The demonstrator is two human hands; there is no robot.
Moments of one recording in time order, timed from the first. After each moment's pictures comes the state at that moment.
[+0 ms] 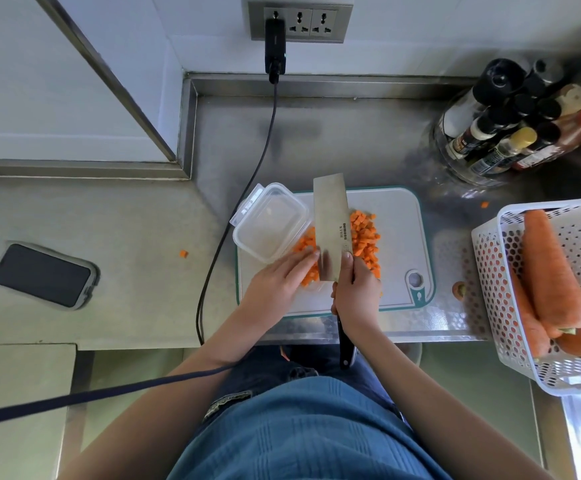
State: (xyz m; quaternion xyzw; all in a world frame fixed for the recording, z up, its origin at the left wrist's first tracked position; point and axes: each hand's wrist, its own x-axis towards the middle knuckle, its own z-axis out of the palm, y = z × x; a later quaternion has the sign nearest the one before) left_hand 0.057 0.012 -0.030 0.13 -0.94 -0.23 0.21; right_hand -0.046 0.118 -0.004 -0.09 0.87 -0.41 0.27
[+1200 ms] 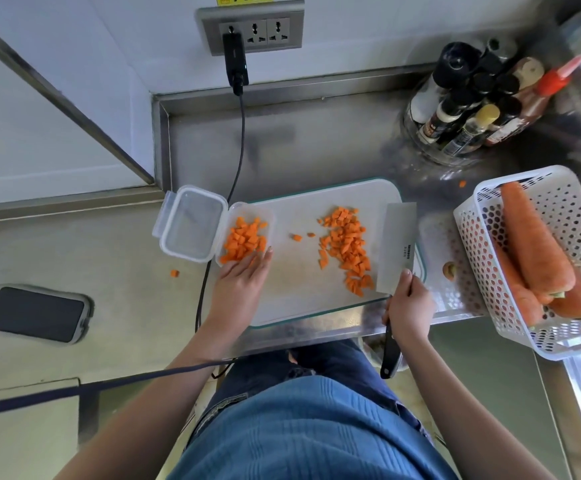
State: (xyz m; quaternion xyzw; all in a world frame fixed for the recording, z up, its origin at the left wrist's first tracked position) left_hand 0.081 -0.020 -0.037 0.17 -0.97 -0.11 0.11; right_hand -0.081 0.198 -0.029 0.05 0.92 -0.34 0.17
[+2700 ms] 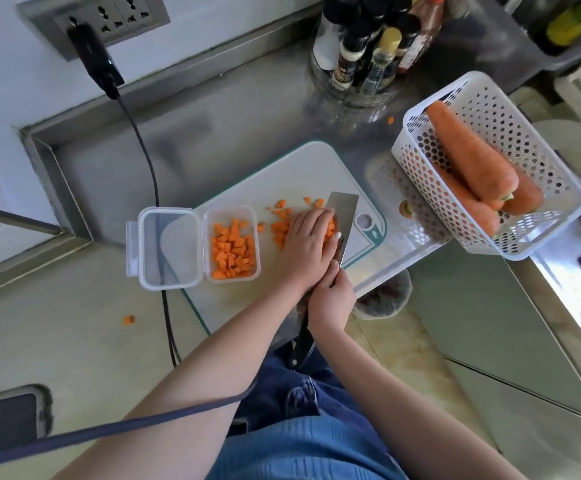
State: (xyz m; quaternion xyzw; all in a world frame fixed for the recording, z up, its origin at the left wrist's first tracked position) left_hand -0.050 0.064 -0.064 0.03 -0.93 -0.35 0.09; right_hand -0.003 0.131 -0.031 0.27 0.84 -0.45 0.13
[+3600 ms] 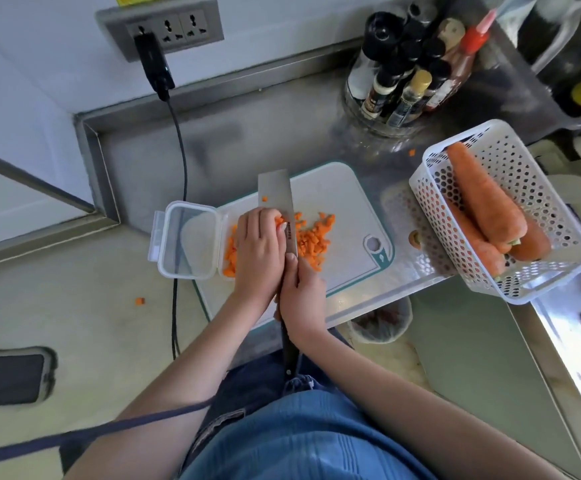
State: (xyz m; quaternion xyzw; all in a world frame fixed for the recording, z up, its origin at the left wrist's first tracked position) left_hand -0.018 0.012 -0.011 0.21 -0.91 -0.25 0.24; right_hand -0.005 0.101 0.023 0.01 0.81 -0.52 0.27
